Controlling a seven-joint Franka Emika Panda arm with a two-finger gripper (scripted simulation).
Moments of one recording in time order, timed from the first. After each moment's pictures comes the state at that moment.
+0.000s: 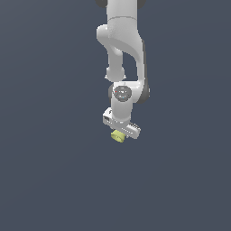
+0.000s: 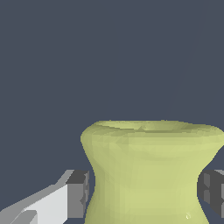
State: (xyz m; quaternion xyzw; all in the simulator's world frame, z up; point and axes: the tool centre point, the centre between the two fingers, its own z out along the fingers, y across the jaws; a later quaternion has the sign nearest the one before) arm -0.028 0.026 0.040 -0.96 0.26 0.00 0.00
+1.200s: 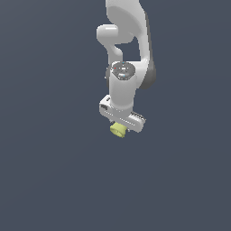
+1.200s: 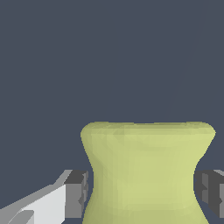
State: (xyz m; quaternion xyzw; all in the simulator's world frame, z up) arm -0.006 0.023 0.142 -0.96 0.26 0.00 0.00
